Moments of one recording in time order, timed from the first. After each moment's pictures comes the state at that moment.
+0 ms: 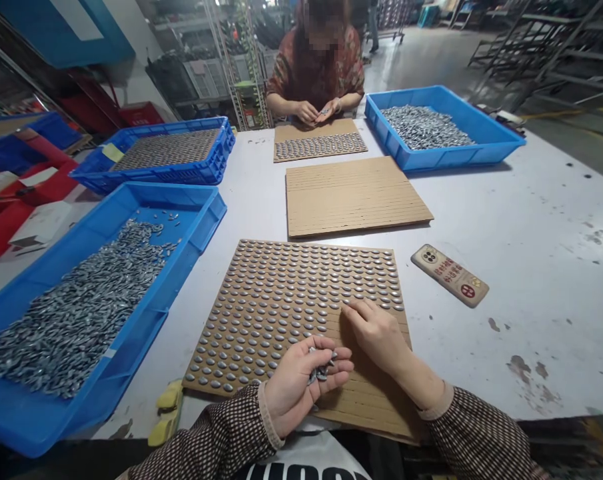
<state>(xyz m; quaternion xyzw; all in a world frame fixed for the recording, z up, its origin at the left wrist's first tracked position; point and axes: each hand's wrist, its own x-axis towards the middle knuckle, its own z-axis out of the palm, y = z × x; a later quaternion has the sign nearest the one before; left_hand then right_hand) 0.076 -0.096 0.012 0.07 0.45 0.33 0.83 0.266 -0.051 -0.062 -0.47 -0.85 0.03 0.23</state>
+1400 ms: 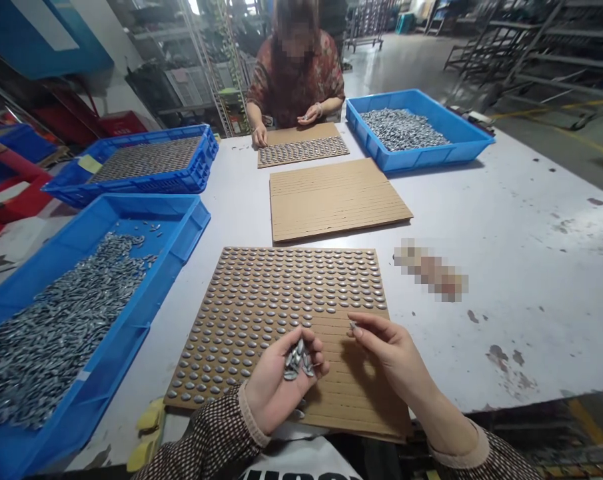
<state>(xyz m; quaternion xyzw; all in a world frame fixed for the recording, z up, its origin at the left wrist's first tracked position) 0.075 -0.076 0.023 -0.02 0.39 0.37 0.84 0.284 -0.091 -0.039 -0.57 -0.33 0.60 0.46</state>
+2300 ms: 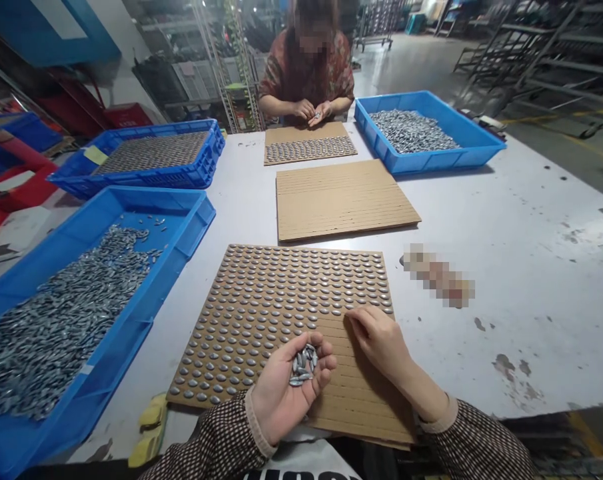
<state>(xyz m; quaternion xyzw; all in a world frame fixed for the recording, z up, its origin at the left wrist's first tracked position) 0.074 -0.080 0.018 -0.10 0.37 0.35 0.86 0.283 -0.057 -0.062 -0.54 -0.77 0.14 0.30</state>
